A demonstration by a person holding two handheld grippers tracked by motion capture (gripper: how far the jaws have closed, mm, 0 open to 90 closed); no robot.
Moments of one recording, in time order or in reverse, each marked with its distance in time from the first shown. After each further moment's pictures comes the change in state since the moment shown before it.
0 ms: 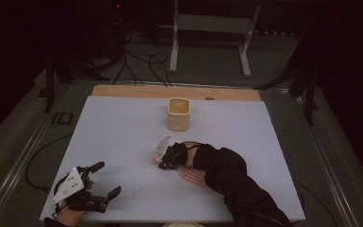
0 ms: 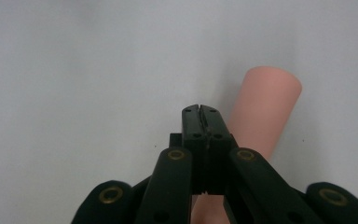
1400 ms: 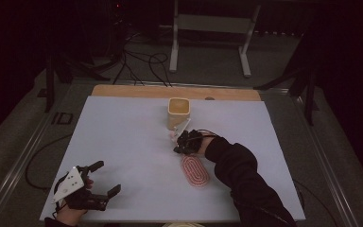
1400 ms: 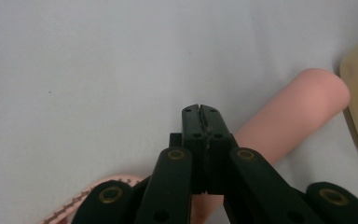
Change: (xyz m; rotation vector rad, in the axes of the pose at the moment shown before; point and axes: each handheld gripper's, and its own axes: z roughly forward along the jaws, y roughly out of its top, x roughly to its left) left arm 0.003 -0.001 0.001 0.003 0.019 -0.017; right arm -0.040 -0.046 -0.025 0.012 -0.124 0.242
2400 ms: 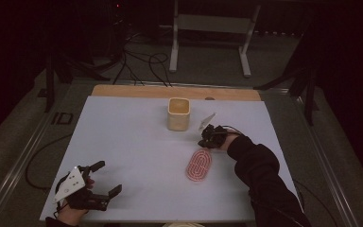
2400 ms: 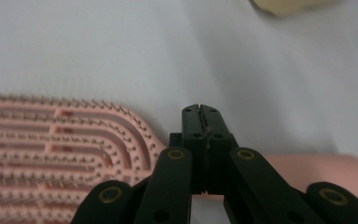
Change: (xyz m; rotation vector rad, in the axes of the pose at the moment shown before) left arm -0.001 0.000 0.002 -0.001 -0.007 0.000; right arm -0.028 -0.066 -0.039 0.066 -0.119 0.172
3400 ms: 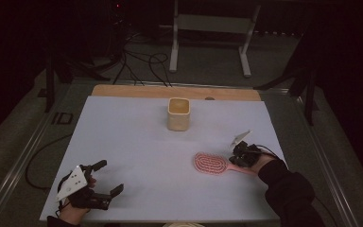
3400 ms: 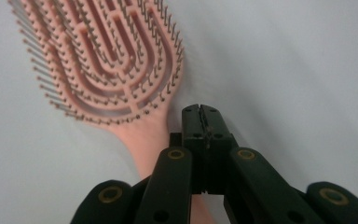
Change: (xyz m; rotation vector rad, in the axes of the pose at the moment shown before) left arm 0.000 0.001 0.005 0.002 -0.013 0.008; right arm 0.033 -0.097 -0.053 0.094 -0.101 0.232
